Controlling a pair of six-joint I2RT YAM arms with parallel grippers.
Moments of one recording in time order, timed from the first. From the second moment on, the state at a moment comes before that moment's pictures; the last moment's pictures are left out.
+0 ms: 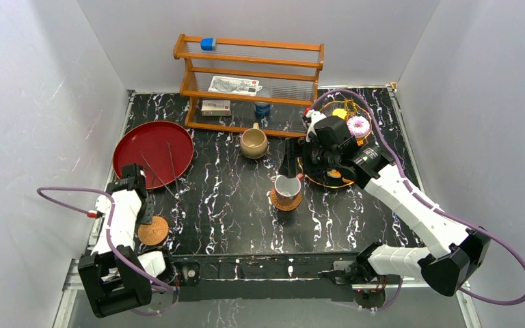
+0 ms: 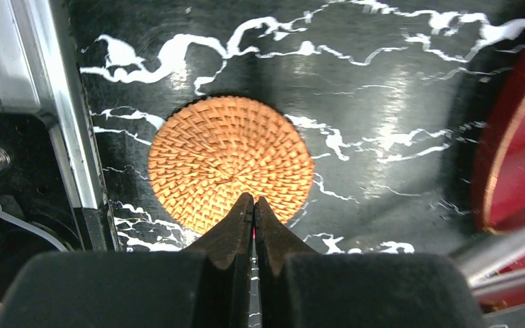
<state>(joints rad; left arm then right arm) 0.24 1.07 0.69 -1.06 -0.42 -1.32 0.70 1.19 1.24 -0.77 -0.10 0.44</state>
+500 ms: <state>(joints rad) 0.27 1.09 0.55 -0.97 -0.31 -1.39 0.70 1.19 1.23 -0.77 -0.12 0.43</state>
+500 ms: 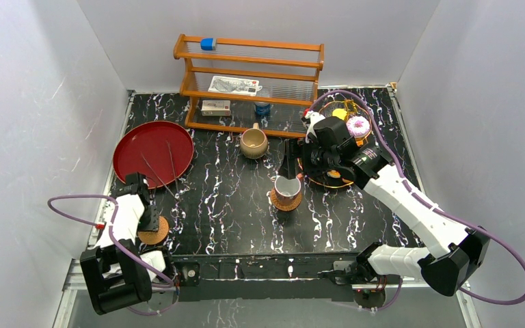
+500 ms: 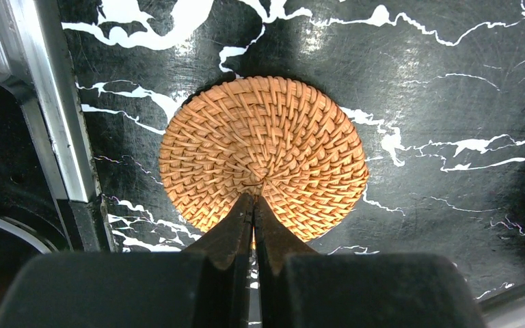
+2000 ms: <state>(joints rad) -0.69 1.43 0.77 -0.90 -0.11 -1.78 0.70 1.15 1.23 -0.75 -0.09 0.42</state>
